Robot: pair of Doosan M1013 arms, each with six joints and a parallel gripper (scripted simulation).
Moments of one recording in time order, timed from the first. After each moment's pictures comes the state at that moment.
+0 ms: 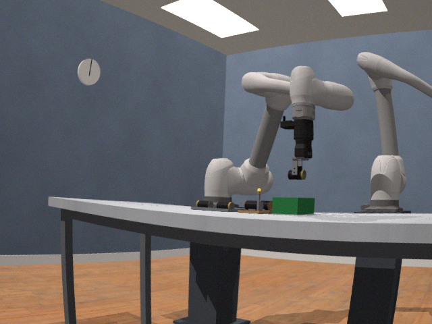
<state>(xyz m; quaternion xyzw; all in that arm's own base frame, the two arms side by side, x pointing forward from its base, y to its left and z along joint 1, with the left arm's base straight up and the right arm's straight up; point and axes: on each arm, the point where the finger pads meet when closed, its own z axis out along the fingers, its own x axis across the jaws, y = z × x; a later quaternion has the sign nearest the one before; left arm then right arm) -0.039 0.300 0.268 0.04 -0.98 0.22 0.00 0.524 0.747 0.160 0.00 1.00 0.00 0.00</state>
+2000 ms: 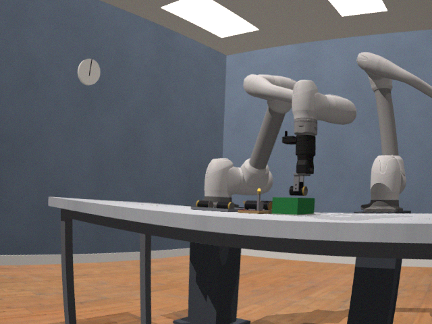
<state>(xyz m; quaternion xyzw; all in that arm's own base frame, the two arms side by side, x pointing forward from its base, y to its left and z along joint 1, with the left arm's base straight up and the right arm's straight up) -0.039 0.300 0.268 0.04 -0.98 0.22 0.00 0.524 0.755 0.101 0.00 1.00 0.00 0.00</state>
